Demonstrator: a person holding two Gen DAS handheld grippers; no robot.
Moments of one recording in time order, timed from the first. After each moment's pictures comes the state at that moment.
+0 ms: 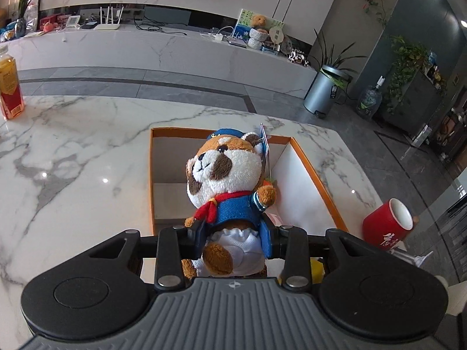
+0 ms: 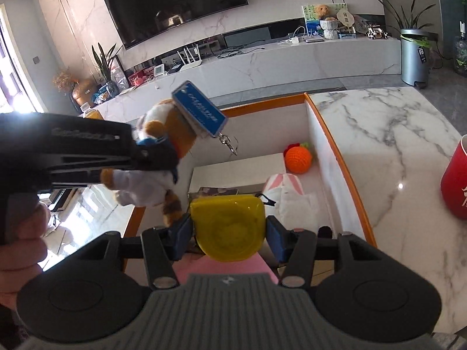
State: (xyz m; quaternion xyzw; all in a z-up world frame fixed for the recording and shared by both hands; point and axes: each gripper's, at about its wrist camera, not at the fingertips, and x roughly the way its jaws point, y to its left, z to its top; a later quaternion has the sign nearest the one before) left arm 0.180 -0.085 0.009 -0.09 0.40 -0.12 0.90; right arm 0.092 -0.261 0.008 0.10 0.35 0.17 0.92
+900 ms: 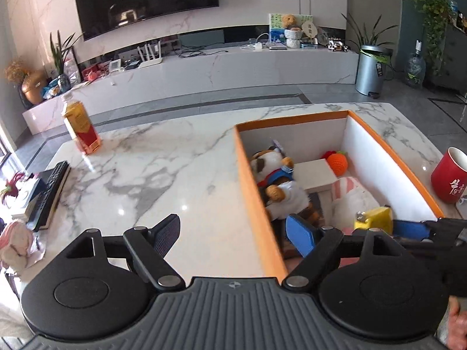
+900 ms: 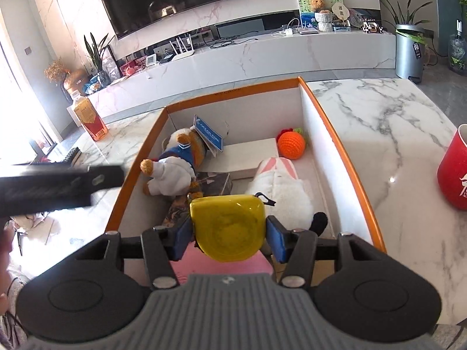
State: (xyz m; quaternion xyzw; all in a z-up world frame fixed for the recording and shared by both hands) left arm 0.098 -0.053 0.025 0.04 0.38 0.00 0.92; right arm 0.094 -0.255 -0.003 0.09 0.37 0.15 0.91
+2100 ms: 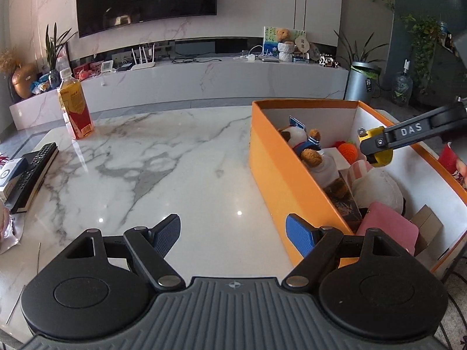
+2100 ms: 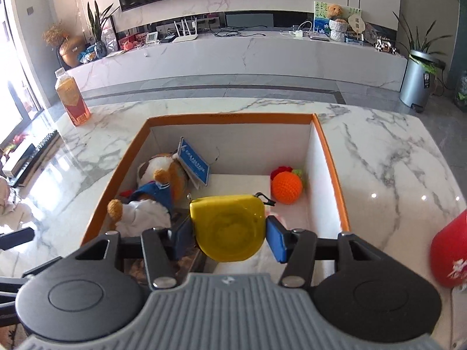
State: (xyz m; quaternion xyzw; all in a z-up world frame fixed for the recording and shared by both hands) left arm 0.086 -0.009 -0.027 0.01 0.34 -0.05 0.94; right arm 0.183 -0.235 0.014 -0.04 0.39 0.14 0.91
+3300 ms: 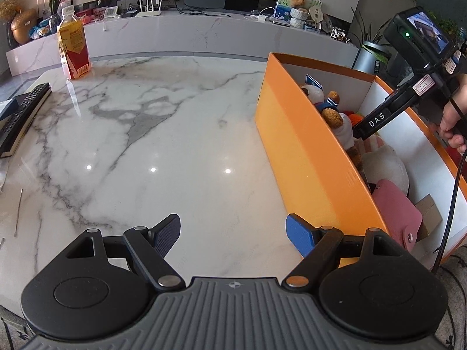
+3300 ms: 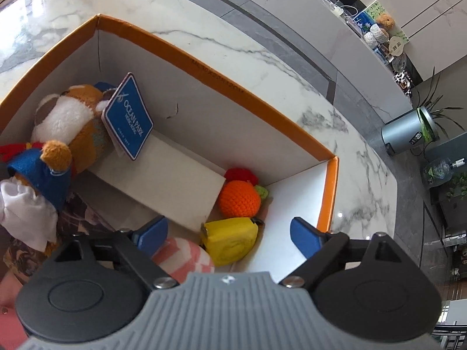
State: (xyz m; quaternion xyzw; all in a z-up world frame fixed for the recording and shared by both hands) left arm 0.098 0.007 -0.050 -0.04 0.43 -0.04 0.90; right arm 0.274 -0.180 -0.024 -0.33 0.48 0.10 0.81
